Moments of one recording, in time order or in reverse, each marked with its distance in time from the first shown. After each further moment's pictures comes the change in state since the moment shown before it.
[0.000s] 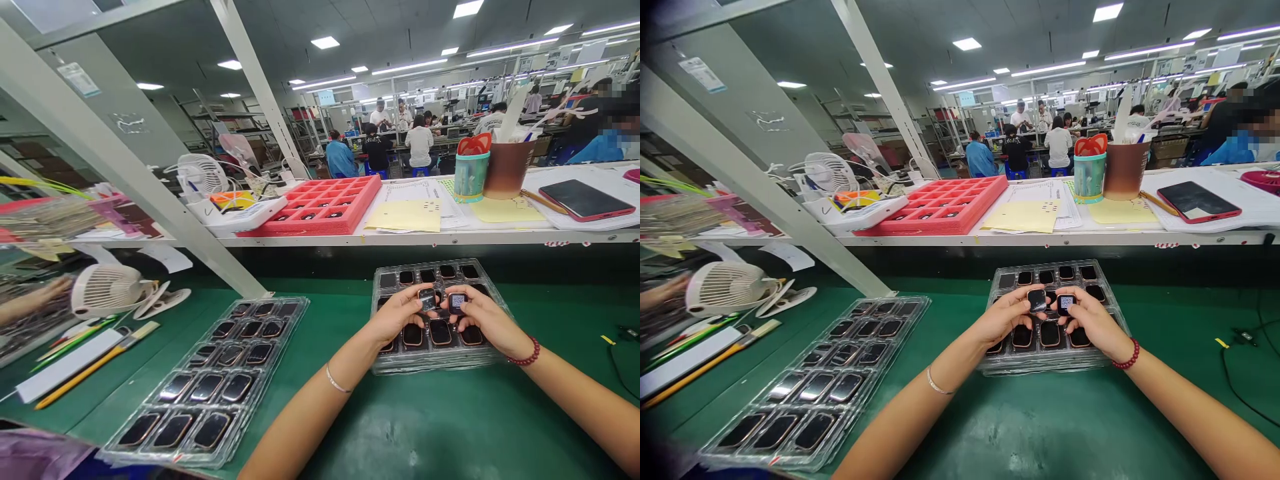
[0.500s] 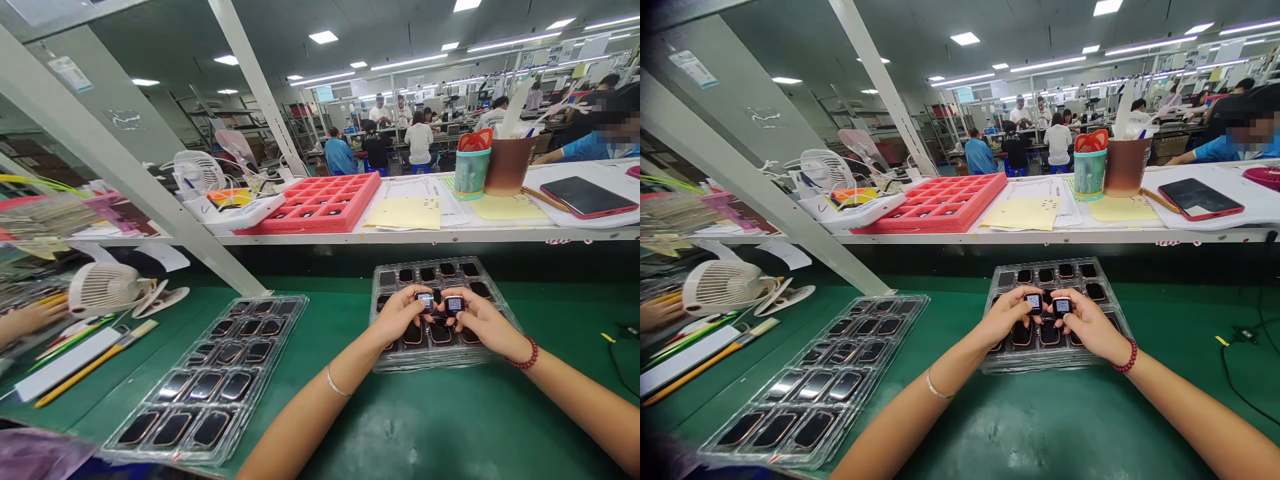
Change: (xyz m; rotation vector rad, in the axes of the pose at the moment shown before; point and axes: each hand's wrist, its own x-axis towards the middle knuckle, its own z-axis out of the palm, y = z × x) left_hand 0.000 -0.001 0.007 0.261 0.128 0.053; right_hand -0.003 0.001 0.006 -0.166 -0.046 -0.055
